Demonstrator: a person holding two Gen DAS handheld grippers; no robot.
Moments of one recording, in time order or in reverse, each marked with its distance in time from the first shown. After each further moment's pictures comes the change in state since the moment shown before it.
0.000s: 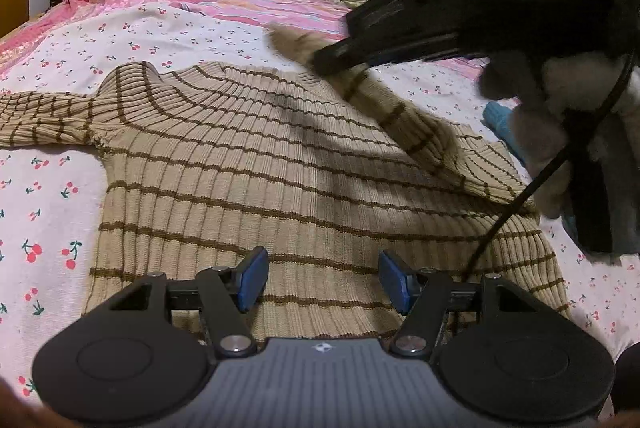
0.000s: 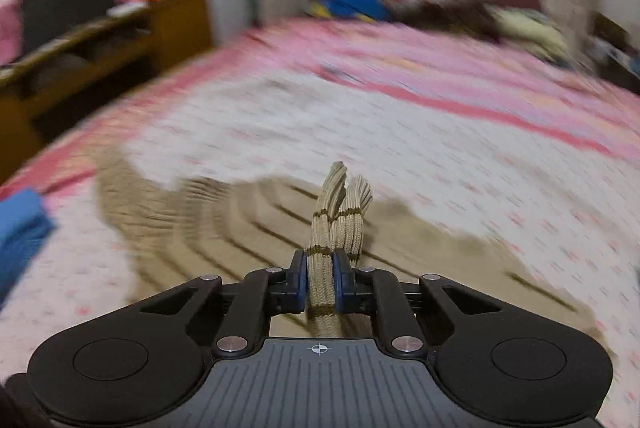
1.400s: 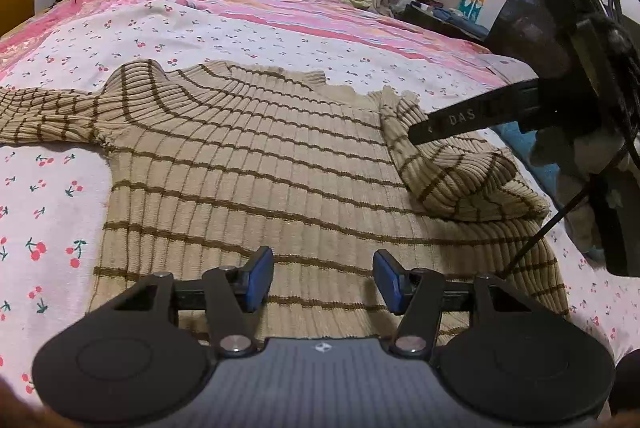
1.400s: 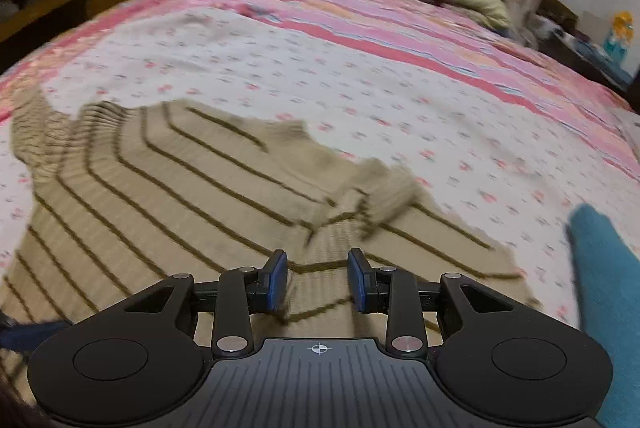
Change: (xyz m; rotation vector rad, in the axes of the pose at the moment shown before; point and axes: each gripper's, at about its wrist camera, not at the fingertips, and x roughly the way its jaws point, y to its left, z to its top) left arm 0.000 -0.001 0.001 -0.020 0.000 0.007; right arm -0.004 -0.049 -0.033 0.026 0.167 -0.312
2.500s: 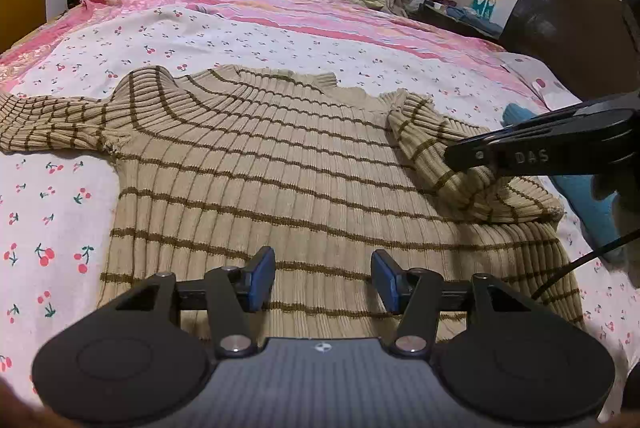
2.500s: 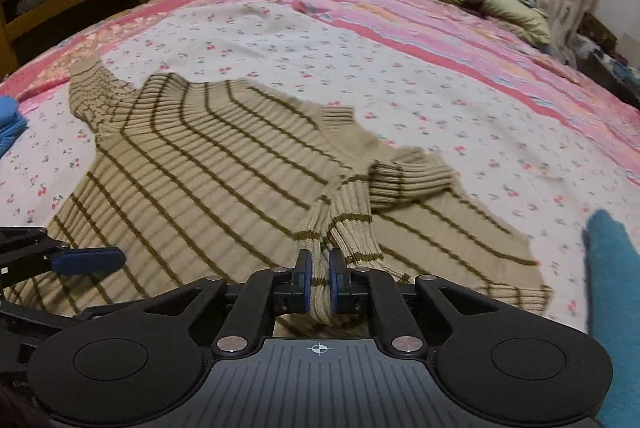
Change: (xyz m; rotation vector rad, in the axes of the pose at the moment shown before) left arm 0.003 -0.006 0.003 0.007 -0.004 0.058; right arm -0.037 0.011 -0.023 -0.108 -0.014 0.114
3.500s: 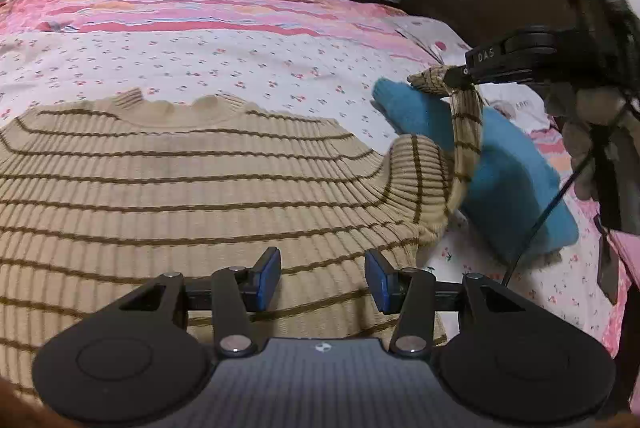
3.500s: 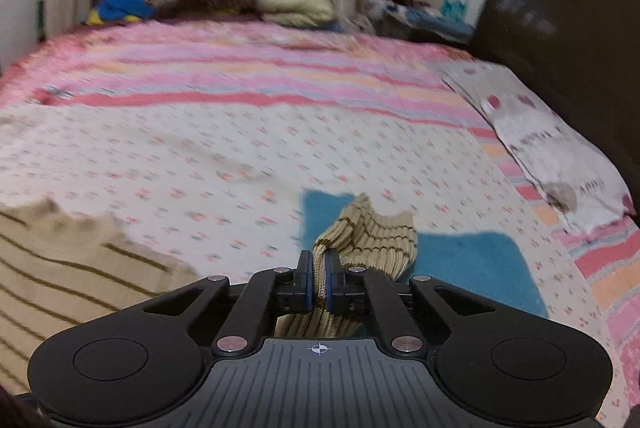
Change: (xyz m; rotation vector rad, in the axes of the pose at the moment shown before) left arm 0.038 -0.117 0.043 0.118 0.094 -0.256; right arm -0.052 -0.180 -0.014 0.372 -0.084 -0.382
